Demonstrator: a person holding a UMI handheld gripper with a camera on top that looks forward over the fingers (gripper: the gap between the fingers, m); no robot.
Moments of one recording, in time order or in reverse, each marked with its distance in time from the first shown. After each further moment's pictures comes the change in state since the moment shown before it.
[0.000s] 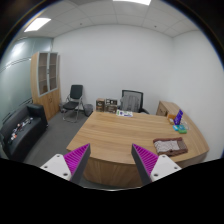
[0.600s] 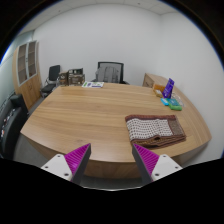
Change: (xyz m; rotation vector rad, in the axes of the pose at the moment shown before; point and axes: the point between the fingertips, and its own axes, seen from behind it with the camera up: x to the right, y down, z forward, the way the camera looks) arm 0.252 0.149 0.200 -0.227 0.100 0.065
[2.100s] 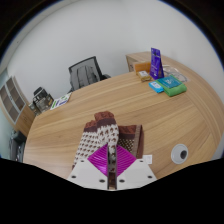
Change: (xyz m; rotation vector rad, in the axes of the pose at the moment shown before) arm 0.176 -0.064 0.206 -0.084 -0.097 0.369
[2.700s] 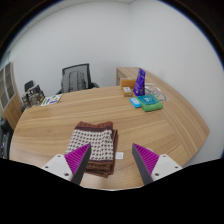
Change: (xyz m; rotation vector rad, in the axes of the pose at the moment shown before) arm 0.043 -0.015 -0.089 0.095 0.216 -0.152
